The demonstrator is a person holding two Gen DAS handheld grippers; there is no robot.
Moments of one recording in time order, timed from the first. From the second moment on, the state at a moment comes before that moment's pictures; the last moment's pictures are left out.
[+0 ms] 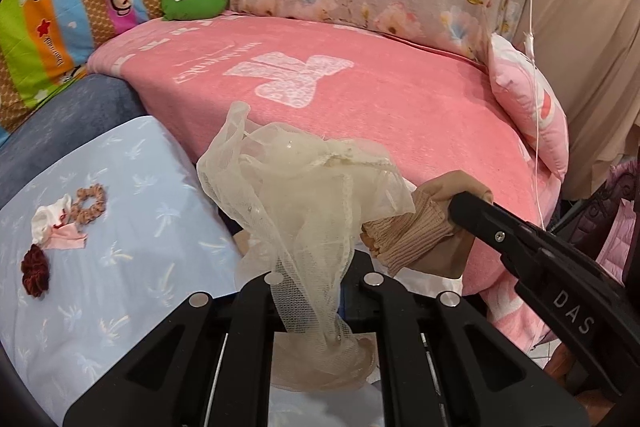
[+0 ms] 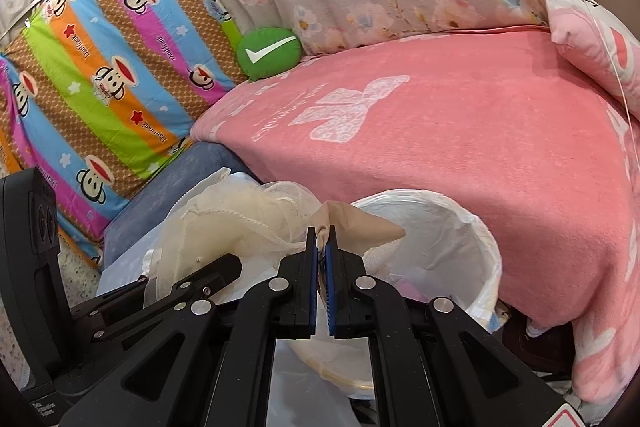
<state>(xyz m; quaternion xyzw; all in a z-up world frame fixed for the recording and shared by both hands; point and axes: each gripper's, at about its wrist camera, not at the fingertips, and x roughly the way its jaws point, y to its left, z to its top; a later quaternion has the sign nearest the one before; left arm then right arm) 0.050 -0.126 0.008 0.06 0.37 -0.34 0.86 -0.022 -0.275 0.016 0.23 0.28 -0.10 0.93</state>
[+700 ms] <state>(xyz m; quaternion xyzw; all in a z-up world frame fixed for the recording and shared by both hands) 0.054 -0.142 0.001 0.07 0.36 -0.33 0.87 -0.020 -0.305 0.002 0.25 0.29 -0.13 0.91</state>
